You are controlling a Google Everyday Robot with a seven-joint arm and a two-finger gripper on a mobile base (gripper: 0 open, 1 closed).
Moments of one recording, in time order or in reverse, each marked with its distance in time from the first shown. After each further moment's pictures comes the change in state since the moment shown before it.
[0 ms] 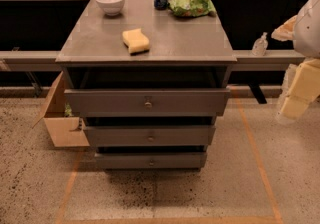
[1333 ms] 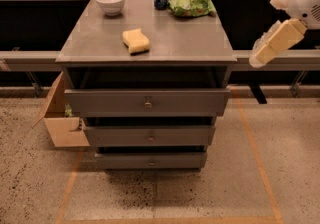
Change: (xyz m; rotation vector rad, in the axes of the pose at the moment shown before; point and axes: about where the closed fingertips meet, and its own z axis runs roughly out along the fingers) arm -0.015 -0.127 0.022 0.132 -0.338 0.176
